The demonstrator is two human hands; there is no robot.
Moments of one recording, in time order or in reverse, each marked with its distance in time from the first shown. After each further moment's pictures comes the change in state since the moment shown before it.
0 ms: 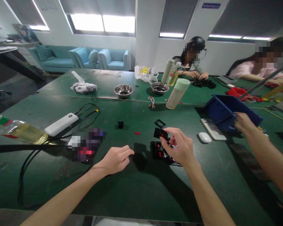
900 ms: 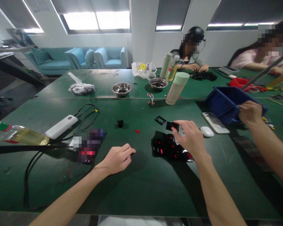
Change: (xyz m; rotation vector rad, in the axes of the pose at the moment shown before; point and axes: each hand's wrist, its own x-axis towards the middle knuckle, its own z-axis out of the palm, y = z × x) left_hand -0.002 -0.001 0.002 0.000 -0.028 -0.018; right_hand -0.013 0.053 -0.002 -0.253 -0.067 0.116
